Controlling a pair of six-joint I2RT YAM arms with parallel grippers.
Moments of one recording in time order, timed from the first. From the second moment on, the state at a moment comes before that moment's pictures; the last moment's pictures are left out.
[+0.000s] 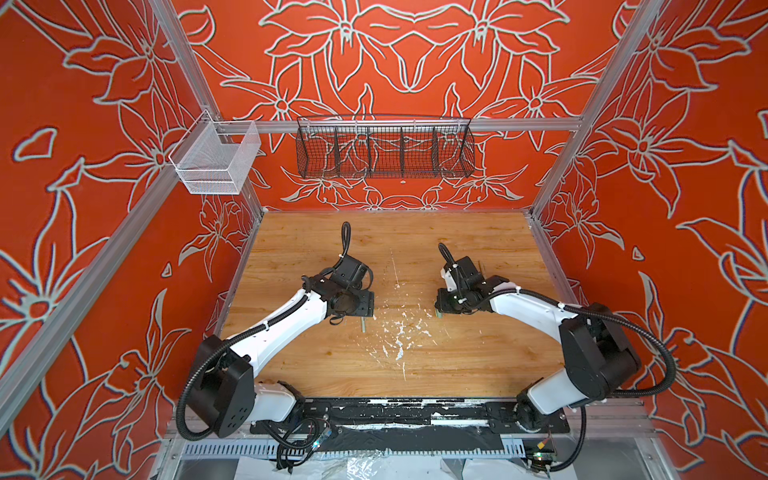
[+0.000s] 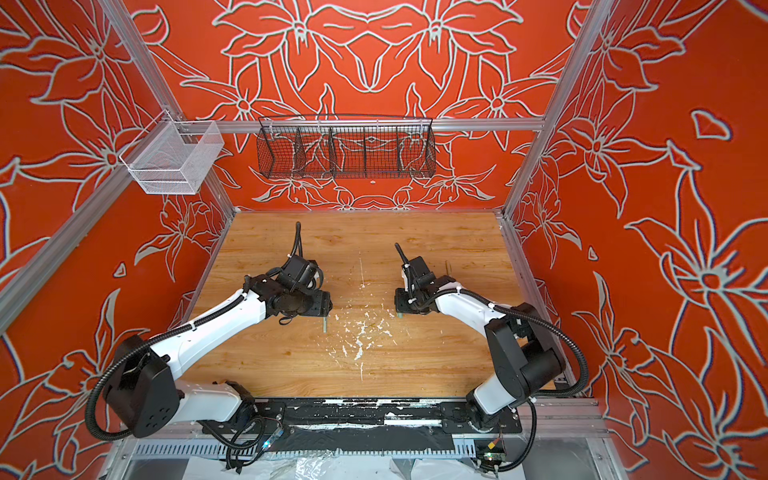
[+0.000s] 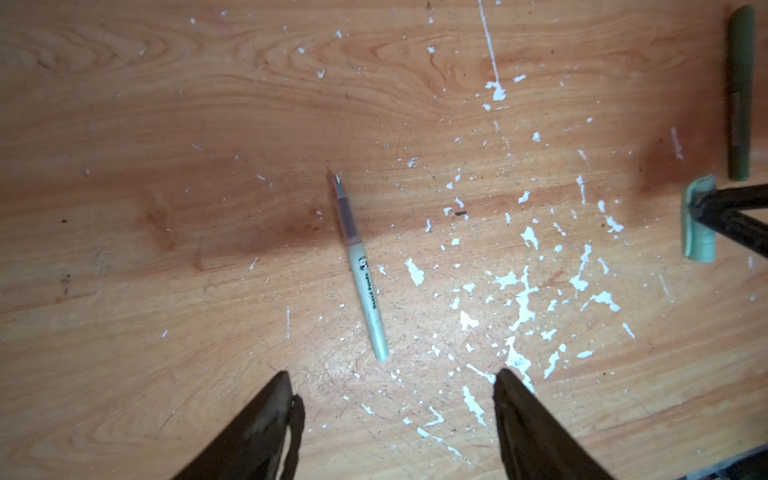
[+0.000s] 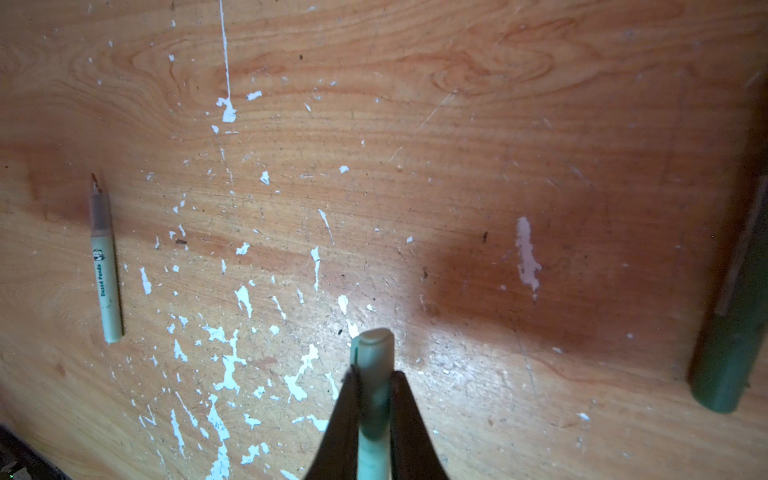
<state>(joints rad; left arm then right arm) -0.50 1.38 0.99 -0.75 -0.01 -0.48 0.49 1.54 0.90 -0.44 -0.19 0.51</state>
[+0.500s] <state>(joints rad) -0.52 1.59 0.96 -0.71 -0.01 -0.54 0.49 1.54 0.88 -0.44 -0.20 0.51</state>
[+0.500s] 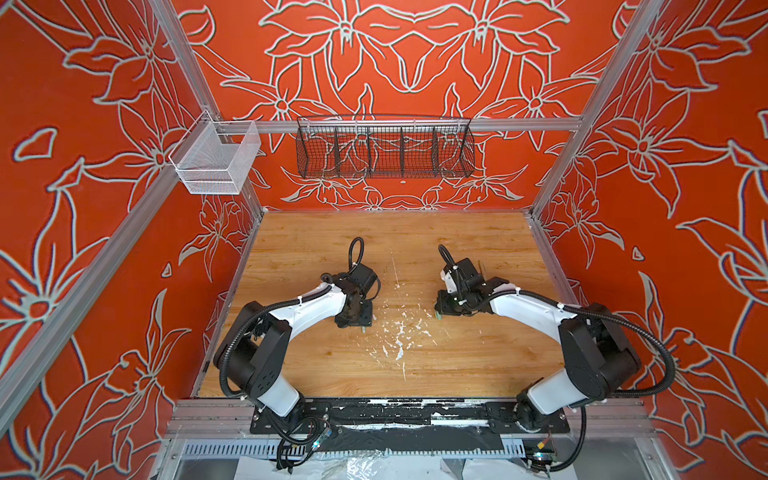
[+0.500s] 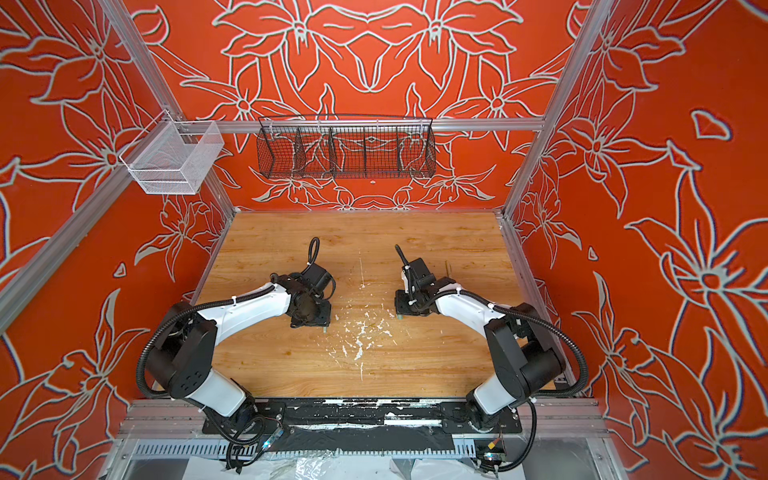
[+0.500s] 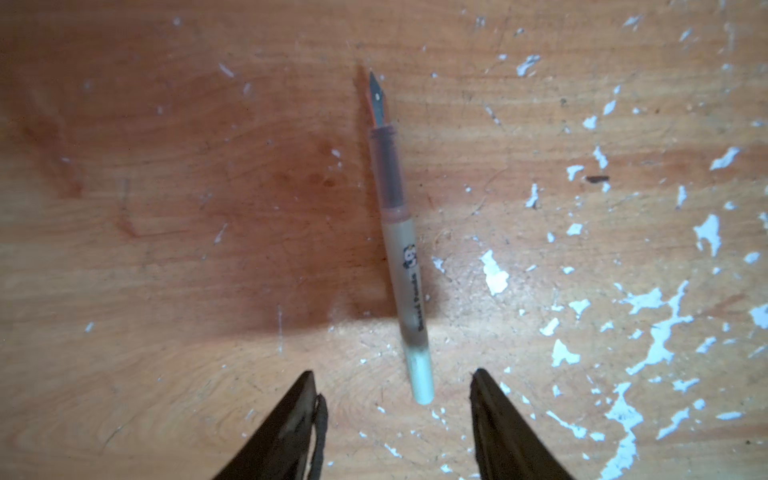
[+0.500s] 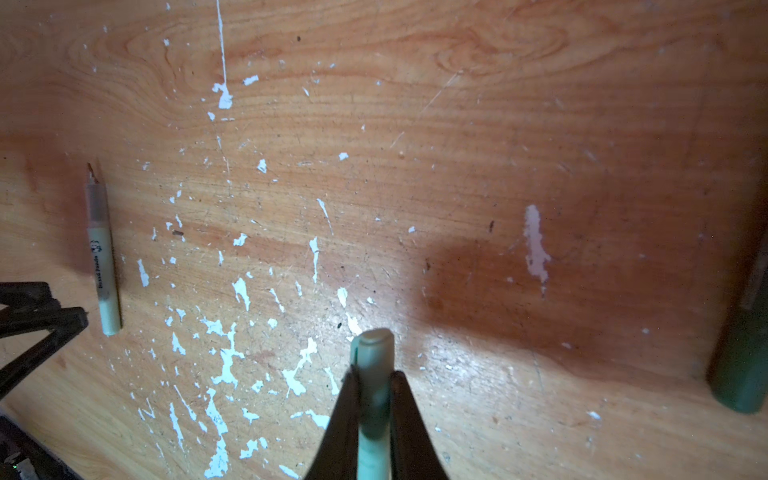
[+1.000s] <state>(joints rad) -0.58 1.67 0.96 -0.67 0.00 -0.59 0.49 1.54 0.88 -0.42 -0.20 0.51</state>
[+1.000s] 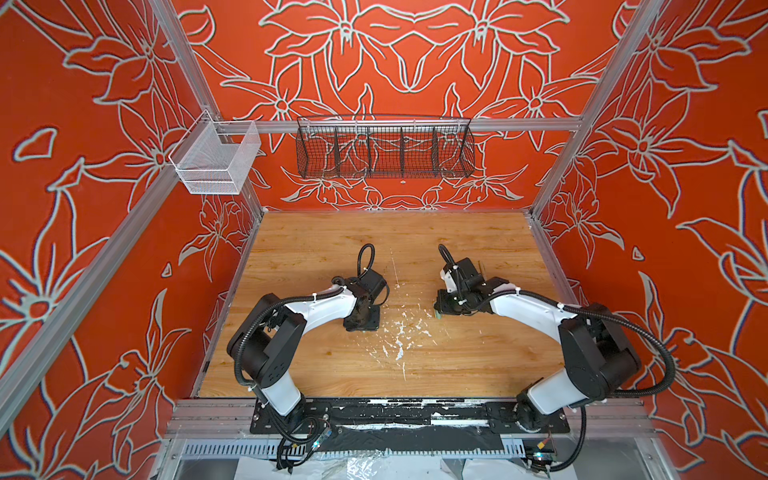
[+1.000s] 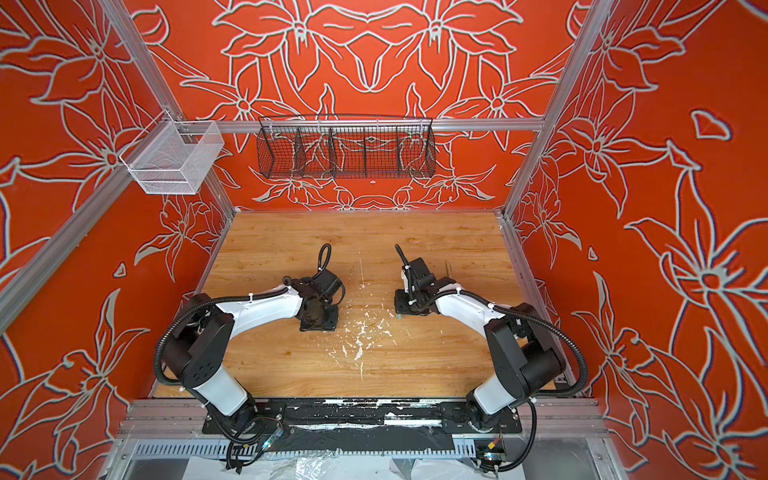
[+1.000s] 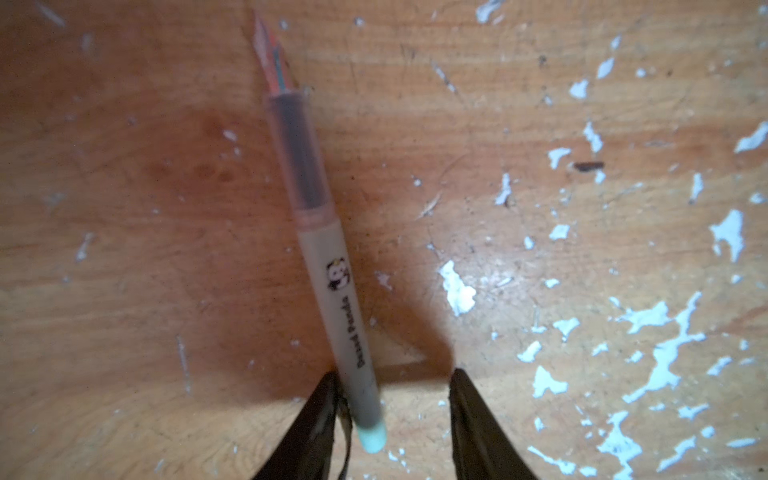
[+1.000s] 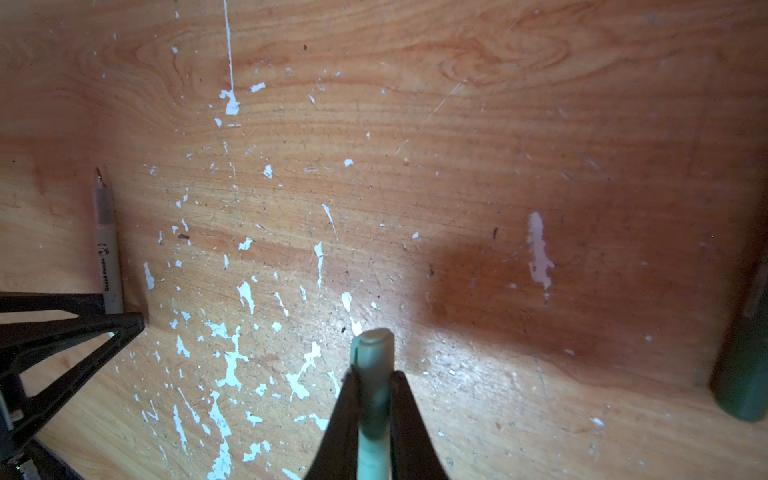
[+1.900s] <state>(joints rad) -0.57 1.67 0.96 -0.64 -0.09 -0.57 0.49 1.54 0.87 -0.41 -0.21 0.51</state>
